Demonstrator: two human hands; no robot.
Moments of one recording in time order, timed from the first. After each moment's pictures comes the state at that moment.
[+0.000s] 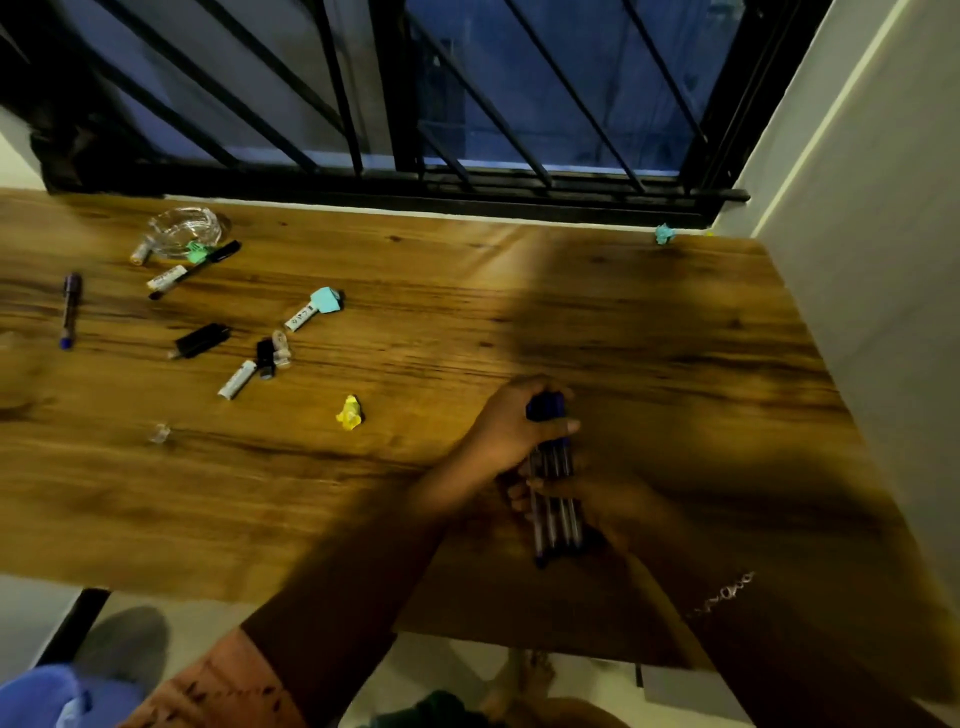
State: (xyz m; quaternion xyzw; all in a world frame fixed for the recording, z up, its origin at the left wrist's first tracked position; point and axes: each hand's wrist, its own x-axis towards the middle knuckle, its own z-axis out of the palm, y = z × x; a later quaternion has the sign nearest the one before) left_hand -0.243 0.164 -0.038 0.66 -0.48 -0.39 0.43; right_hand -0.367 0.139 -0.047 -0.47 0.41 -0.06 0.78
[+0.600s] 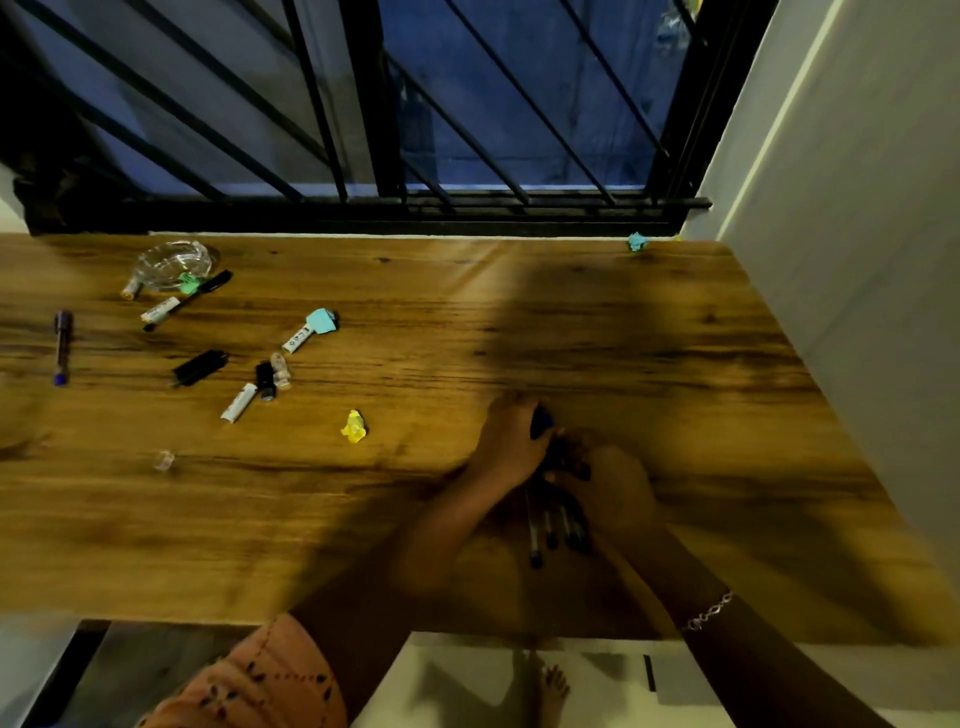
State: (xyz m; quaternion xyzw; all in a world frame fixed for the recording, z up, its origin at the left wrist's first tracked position) left_hand -0.246 0.166 -0.059 0.75 -0.55 -0.22 0.29; right_hand -0.371 0.157 -0.046 -0.78 0.51 -0.11 0.35
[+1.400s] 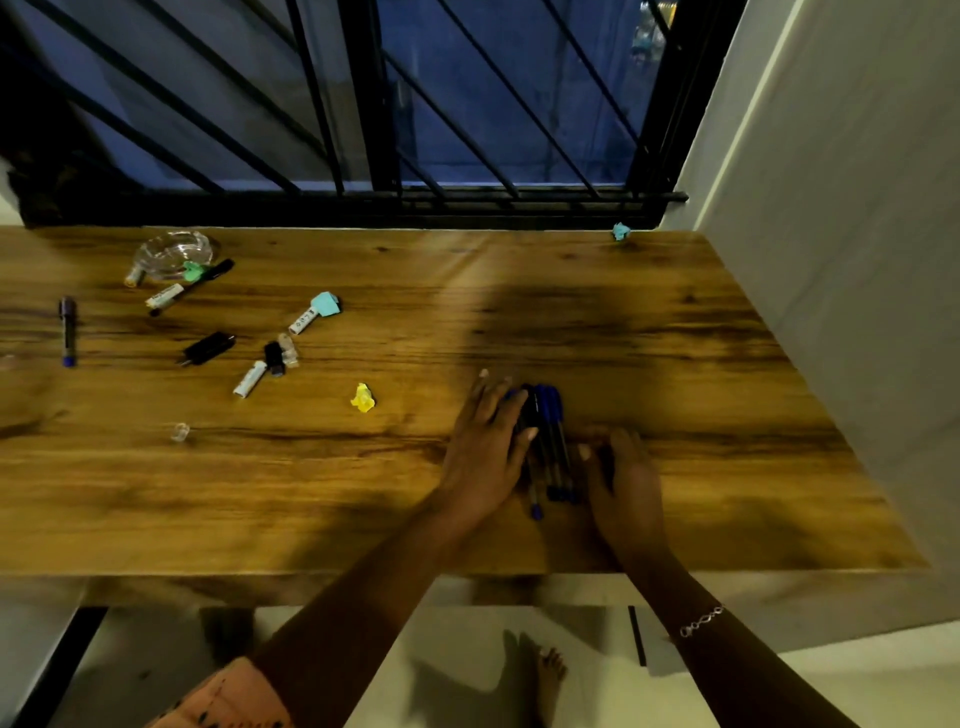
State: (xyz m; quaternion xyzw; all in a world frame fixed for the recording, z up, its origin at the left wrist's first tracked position) left_hand -0.240 0.237 -0.075 0.70 -0.65 -0.03 0.31; right_hand -0.401 0.203 -0.080 -0.76 0.47 -0.37 0.25
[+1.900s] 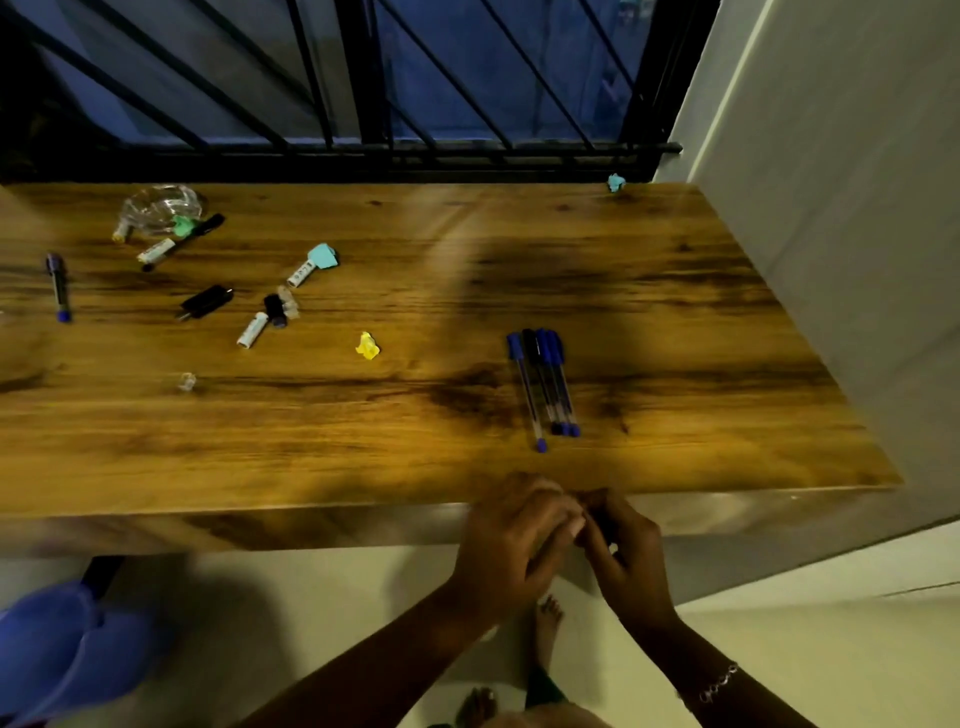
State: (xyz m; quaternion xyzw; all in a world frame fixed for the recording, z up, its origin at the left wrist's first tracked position) left_hand -0.300 0.354 -0.100 0.53 -0.71 -0.04 0.47; right_hand -0.436 0.307 -0.111 -0.71 0.36 -0.41 0.45
